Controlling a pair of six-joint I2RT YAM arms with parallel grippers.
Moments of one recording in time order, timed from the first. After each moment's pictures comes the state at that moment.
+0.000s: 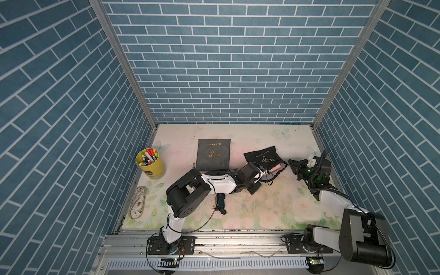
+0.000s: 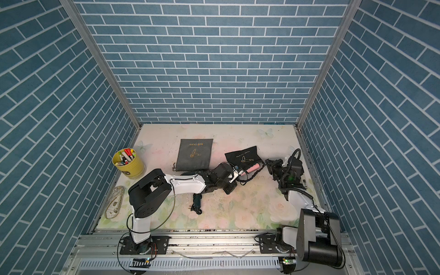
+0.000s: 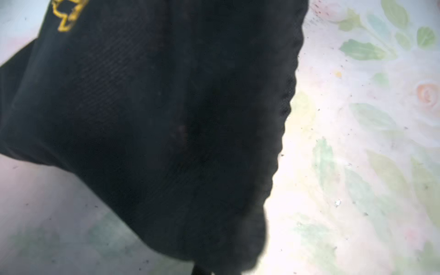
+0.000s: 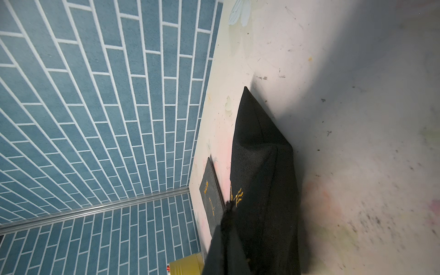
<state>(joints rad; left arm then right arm) -0.96 1.97 1.15 0.00 0.05 -0.04 -0.07 1.22 0.46 0.33 -0.55 1.23</state>
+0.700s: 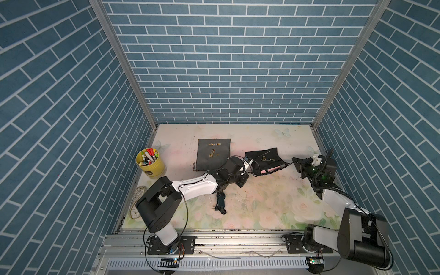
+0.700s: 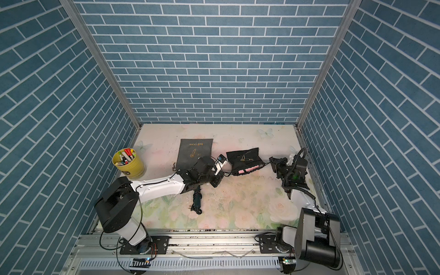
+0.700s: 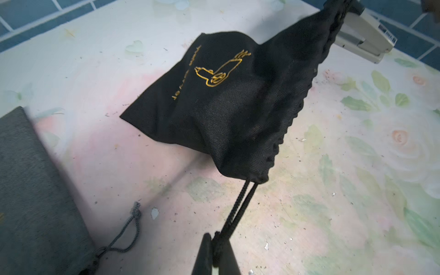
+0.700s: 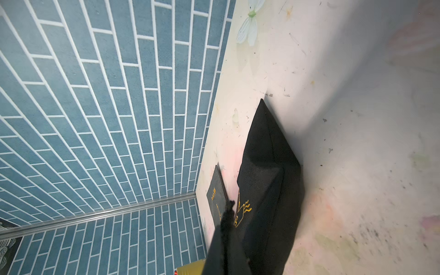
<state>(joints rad) -0.84 1.63 0.96 0.00 0.03 -0.06 -0.16 1.22 0.49 0.33 -0.61 1.23</state>
